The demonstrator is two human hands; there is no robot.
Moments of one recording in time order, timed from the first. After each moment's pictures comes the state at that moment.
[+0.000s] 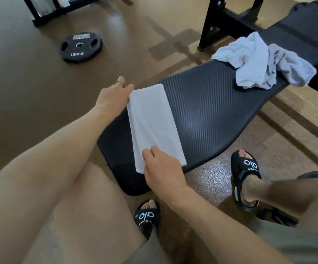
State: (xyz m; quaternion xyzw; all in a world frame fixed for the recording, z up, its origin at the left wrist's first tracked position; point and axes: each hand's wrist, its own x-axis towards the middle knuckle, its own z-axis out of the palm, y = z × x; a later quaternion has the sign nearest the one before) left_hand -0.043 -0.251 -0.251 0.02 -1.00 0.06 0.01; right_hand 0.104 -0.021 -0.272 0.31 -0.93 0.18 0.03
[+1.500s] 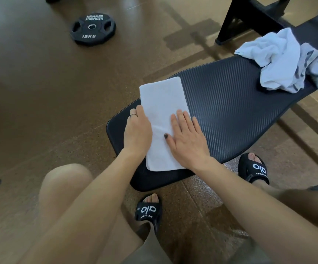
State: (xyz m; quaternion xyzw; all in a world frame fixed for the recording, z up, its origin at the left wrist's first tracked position) left_hand 0.045 -0.172 -0.298 0.28 -0.92 -0.26 0.09; right_hand 0.015 -0.010 -0.309 0.31 -0.95 0.06 -0.09
